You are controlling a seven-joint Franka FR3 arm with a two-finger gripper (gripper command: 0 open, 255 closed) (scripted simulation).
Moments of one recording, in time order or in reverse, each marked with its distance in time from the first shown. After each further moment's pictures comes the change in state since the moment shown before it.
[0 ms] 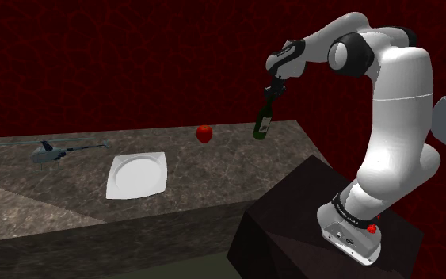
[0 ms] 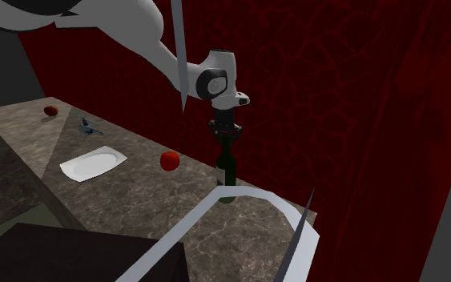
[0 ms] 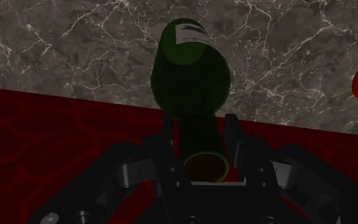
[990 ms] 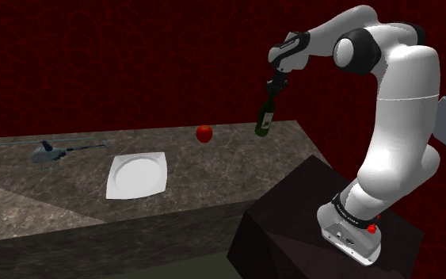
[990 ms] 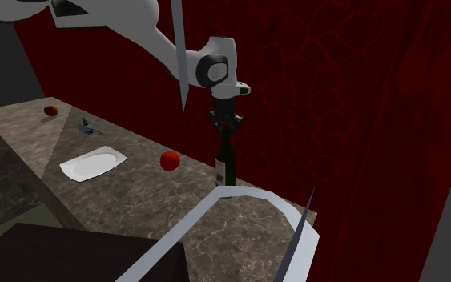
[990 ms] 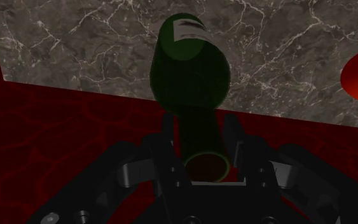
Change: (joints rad) arm 0.009 -0.051 -0.016 0.018 -0.022 -0.068 0.015
